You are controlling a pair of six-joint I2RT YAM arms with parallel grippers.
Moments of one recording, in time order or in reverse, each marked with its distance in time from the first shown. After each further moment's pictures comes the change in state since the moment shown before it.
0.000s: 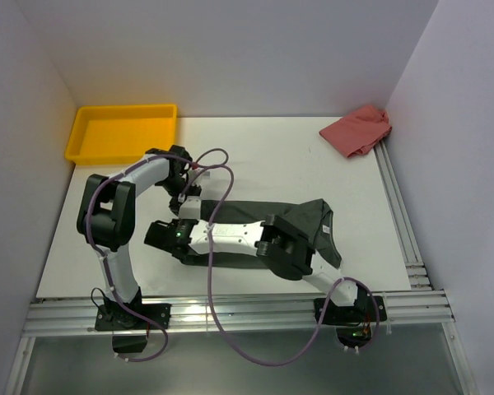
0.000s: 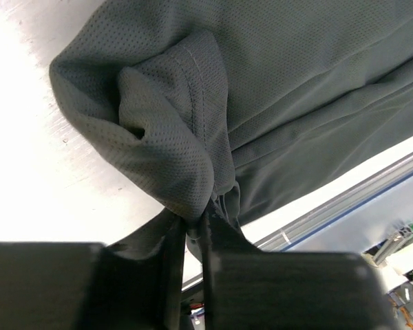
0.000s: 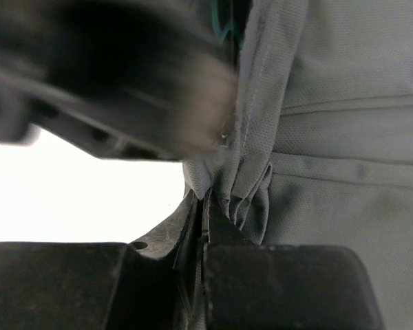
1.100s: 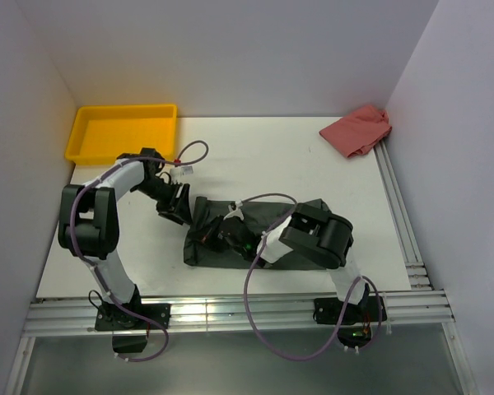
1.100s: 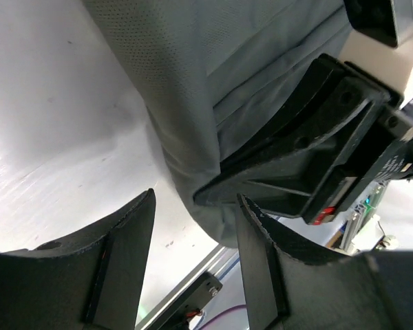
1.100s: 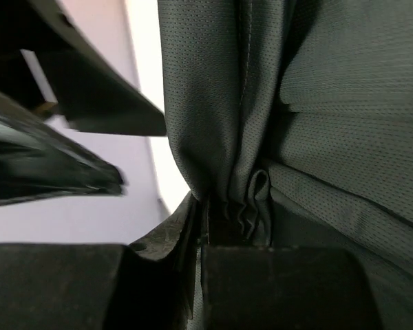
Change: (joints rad) left arm 0.180 -0.121 -0.113 0.007 0.286 0.159; right arm -0.197 -0.351 -1.149 1.705 -0.581 0.236
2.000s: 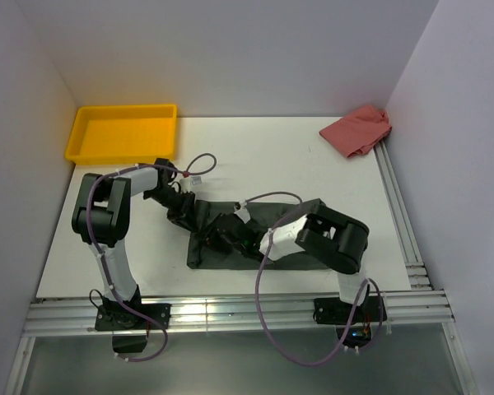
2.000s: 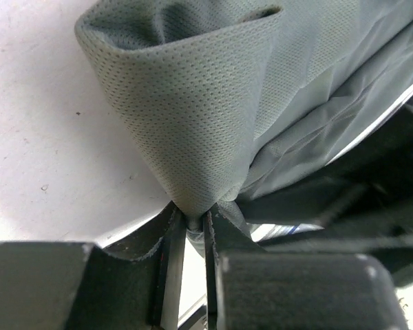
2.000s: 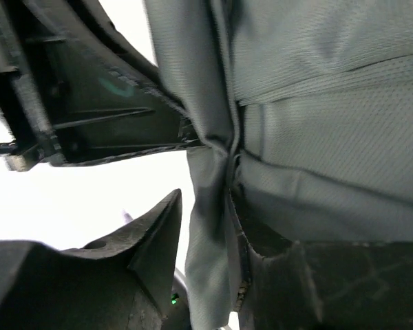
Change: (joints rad) left arm -0.061 0.145 -0.071 0.190 0.000 -0.121; right arm 0.005 -0.105 0.006 -0.280 0.053 0.029
